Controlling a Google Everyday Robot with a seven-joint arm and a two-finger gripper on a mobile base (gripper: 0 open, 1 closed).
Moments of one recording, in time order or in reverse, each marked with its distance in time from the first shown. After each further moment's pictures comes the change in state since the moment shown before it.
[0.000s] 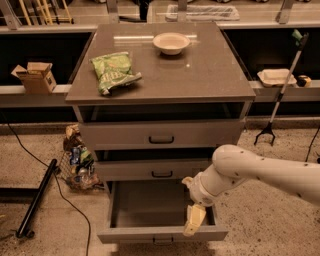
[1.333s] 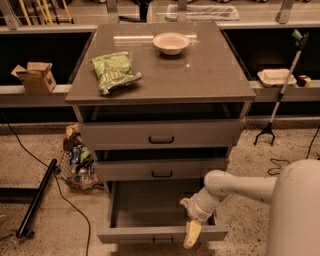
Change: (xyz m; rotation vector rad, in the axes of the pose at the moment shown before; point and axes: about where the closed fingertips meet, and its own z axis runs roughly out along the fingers) arm 0.096 -0.037 0.153 -0.118 -0.008 0.003
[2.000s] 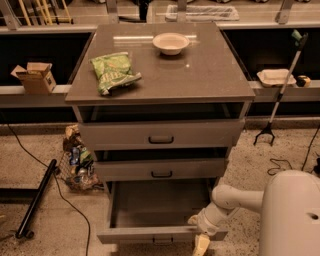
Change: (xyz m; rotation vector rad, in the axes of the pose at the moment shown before) arm 0.081 0.009 0.053 -0.089 0.016 0.060
